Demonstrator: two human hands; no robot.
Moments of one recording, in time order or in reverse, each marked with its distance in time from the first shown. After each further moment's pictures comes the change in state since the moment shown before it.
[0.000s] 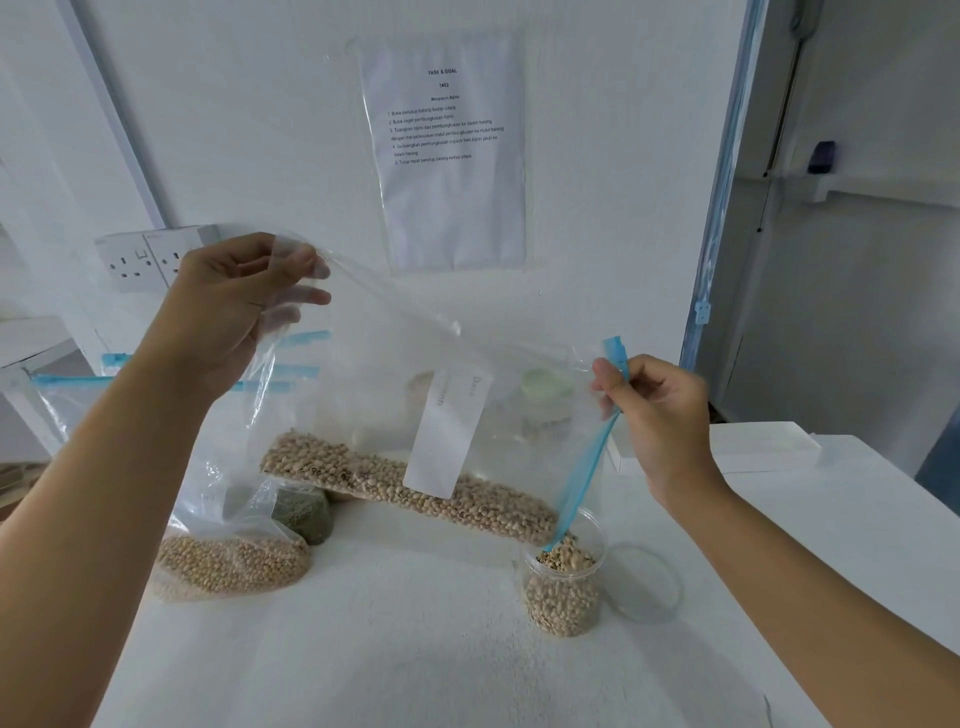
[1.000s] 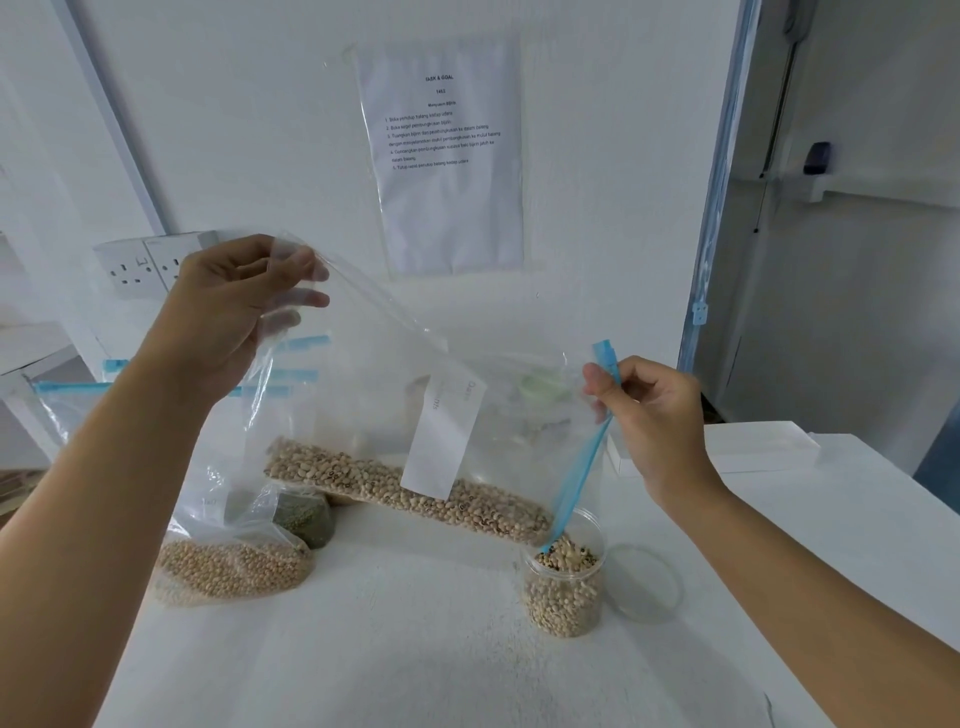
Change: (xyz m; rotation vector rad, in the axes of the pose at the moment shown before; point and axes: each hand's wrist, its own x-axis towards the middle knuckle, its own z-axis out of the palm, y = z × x) left_hand 0.001 0.002 -0.001 0.014 -0.002 -0.008; right_hand -0.001 -0.003 0.001 -0.016 -0.013 -0.005
